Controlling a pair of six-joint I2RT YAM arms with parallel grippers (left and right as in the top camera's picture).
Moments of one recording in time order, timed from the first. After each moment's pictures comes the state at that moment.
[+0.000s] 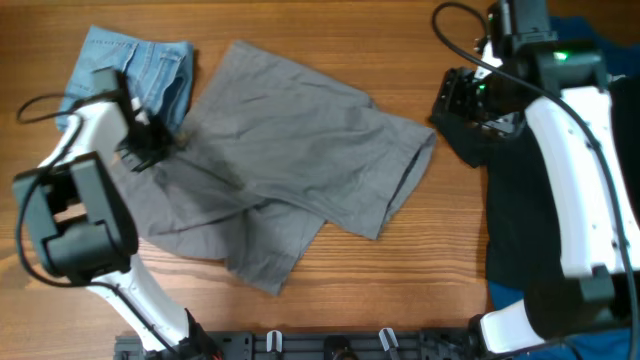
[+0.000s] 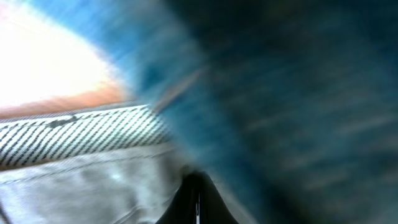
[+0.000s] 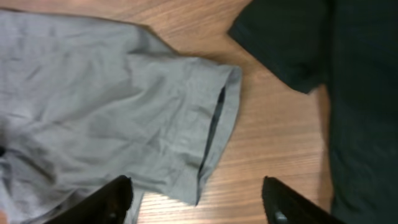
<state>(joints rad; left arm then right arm) 0.29 2.04 1.36 -0.77 0.12 -0.31 0.12 1.70 1.76 -1.34 -0.12 0.42</state>
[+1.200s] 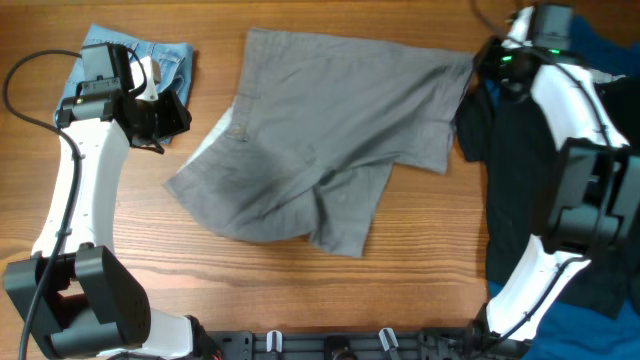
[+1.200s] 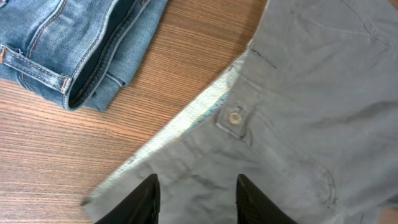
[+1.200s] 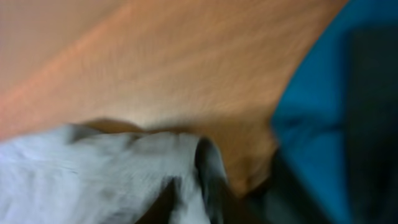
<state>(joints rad) 0.16 1.66 1.34 -0.82 0.23 -0.19 -0.19 2.11 1.65 -0.46 -0.31 0.33</state>
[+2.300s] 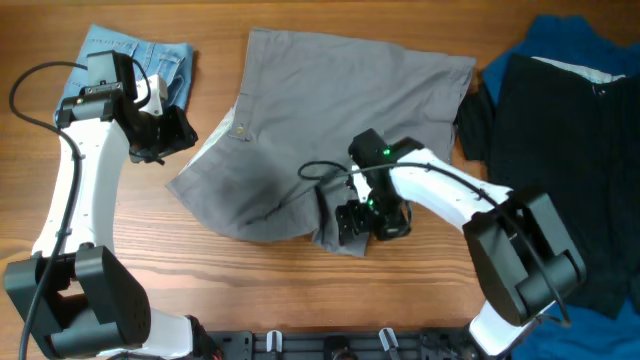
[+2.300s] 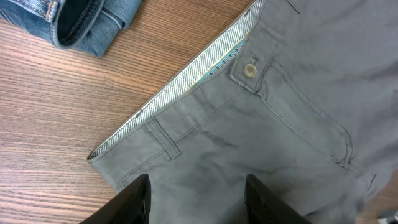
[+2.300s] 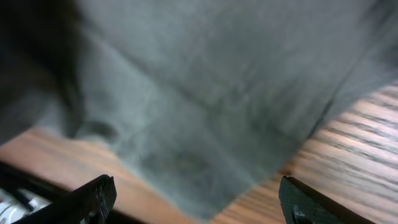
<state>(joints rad) 0.16 1.66 1.34 -0.97 0.23 -0.16 0.55 1.85 1.06 -0.93 -0.38 0.31</state>
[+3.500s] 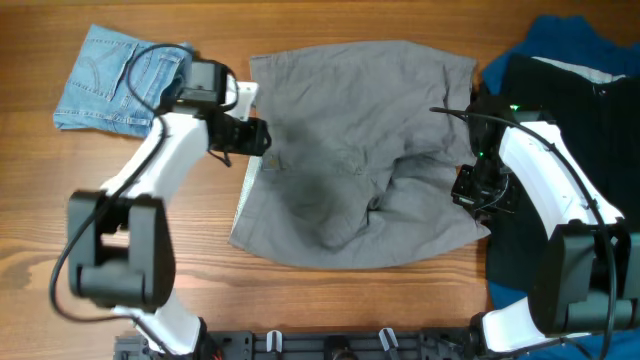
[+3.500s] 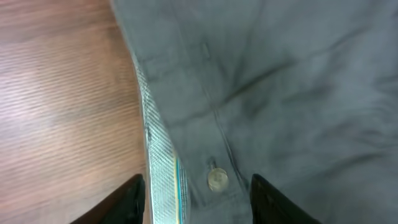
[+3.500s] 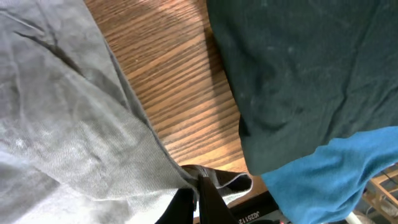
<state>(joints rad) -0.15 1.85 1.23 -0.62 0.29 0.03 0.04 1.69 1.17 -1.32 0.11 0.51</state>
